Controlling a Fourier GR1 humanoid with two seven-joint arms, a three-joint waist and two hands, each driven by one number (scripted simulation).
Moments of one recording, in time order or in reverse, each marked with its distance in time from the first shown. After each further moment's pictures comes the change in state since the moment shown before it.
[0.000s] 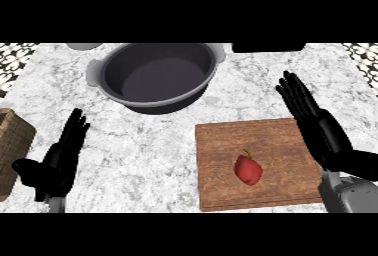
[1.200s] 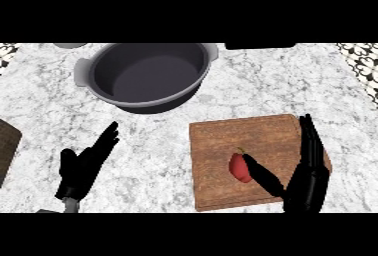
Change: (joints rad) left arm -0.028 0.037 -0.127 0.108 0.019 -0.202 0.102; right arm 0.297 0.262 0.177 -0.098 1.225 -0.844 0.447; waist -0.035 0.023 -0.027
